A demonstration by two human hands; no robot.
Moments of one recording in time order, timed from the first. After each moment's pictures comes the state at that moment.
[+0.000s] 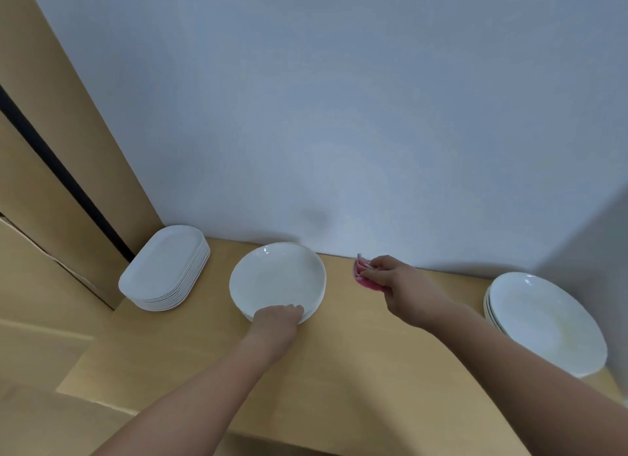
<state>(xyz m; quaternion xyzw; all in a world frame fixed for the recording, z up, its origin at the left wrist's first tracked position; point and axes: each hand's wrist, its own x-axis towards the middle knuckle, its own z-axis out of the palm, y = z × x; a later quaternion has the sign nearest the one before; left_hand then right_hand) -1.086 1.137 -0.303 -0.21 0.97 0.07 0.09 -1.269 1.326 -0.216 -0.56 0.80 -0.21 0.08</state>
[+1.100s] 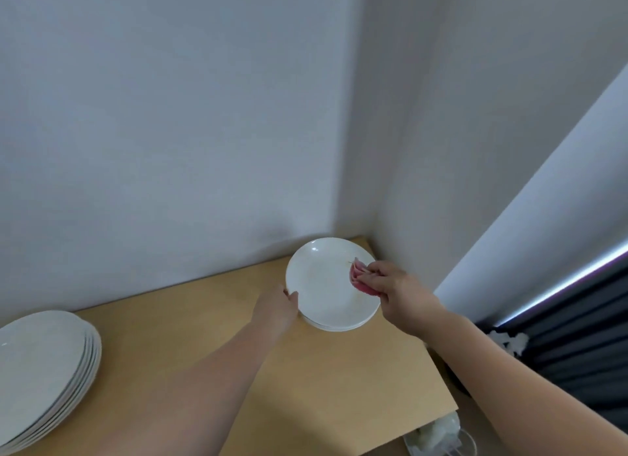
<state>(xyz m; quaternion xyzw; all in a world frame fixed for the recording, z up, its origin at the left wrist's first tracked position) -1.362 1.413 -0.313 -0.25 0.89 0.36 0.10 -1.400 1.653 -0.243 -0.31 0.91 -0.26 0.06</state>
